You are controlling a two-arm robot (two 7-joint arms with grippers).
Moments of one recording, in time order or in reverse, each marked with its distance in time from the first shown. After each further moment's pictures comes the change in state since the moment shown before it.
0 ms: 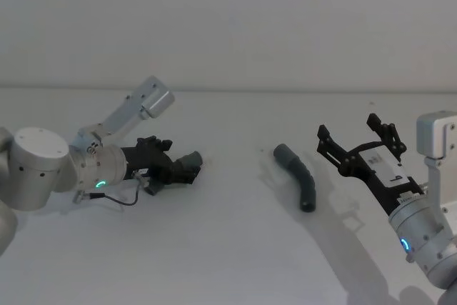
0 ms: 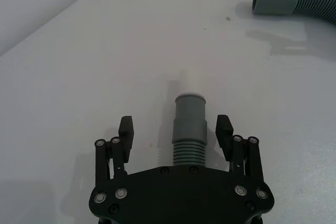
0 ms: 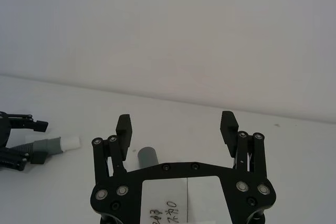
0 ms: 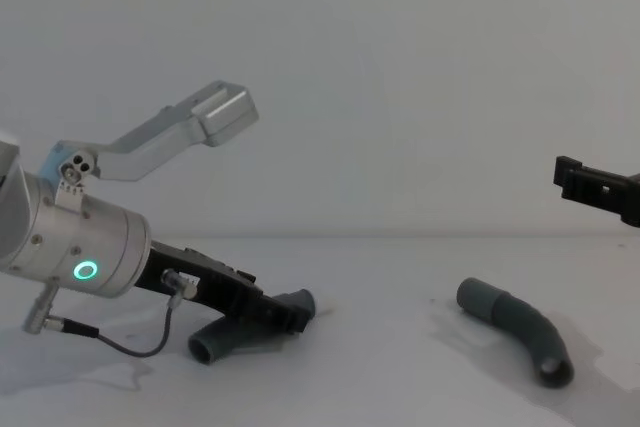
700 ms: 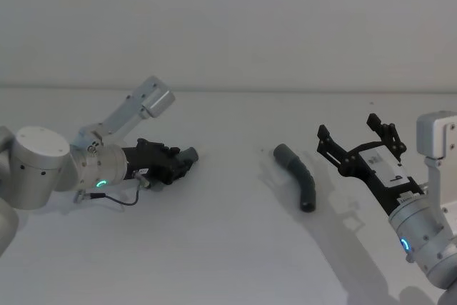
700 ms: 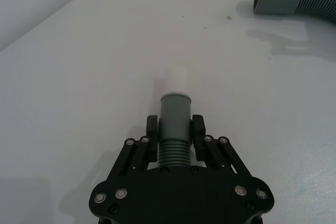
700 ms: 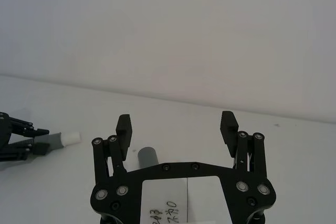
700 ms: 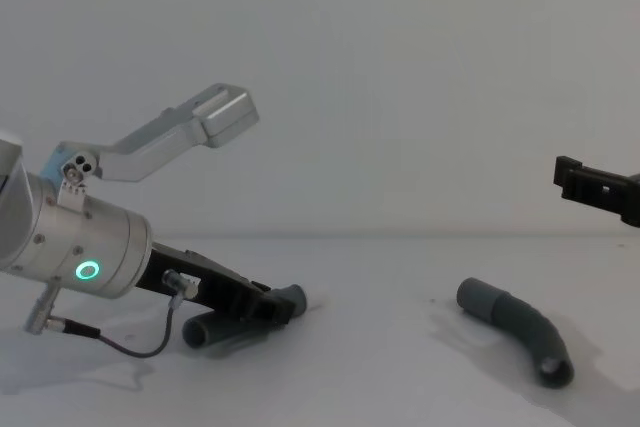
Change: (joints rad) left arm -0.006 -0.004 0.002 0.011 -0.005 0.009 -0.002; right arm 0.000 0.000 0.000 0.000 0.000 0.000 0.000
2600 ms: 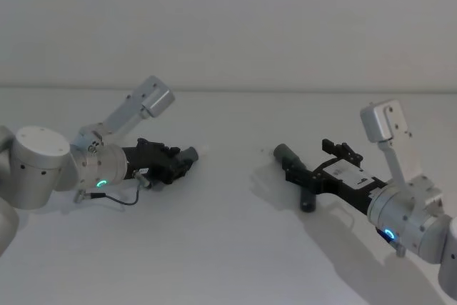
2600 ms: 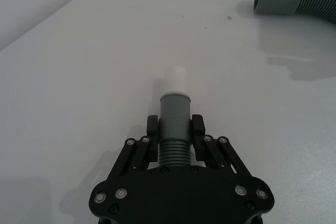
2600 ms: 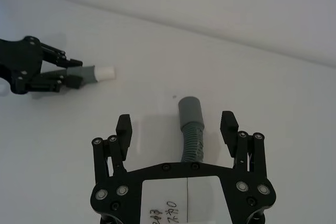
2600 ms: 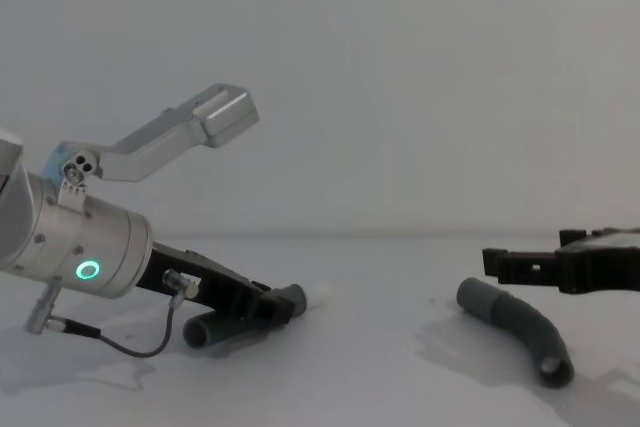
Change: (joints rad) left arm -0.001 -0.001 0.000 0.002 -0.001 0.002 0.000; right arm 0.158 0.062 -0.075 0.084 0.053 0.331 0.189
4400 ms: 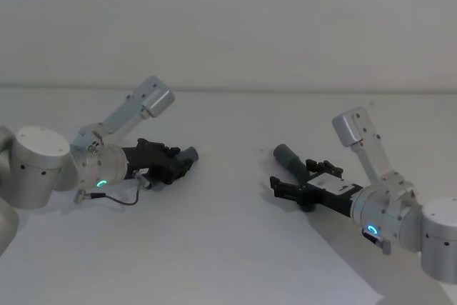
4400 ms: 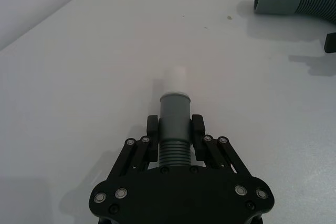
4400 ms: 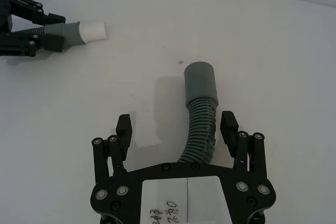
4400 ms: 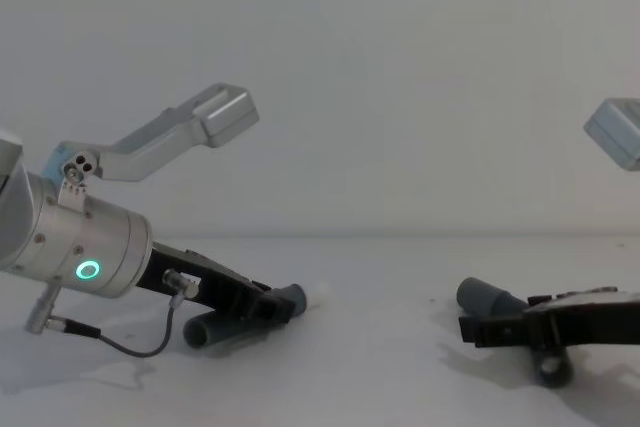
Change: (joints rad) left arm 0.000 0.000 0.000 0.000 0.000 0.000 0.000; right arm 0.135 -0.022 -0.072 0.204 -0.001 0.082 0.076
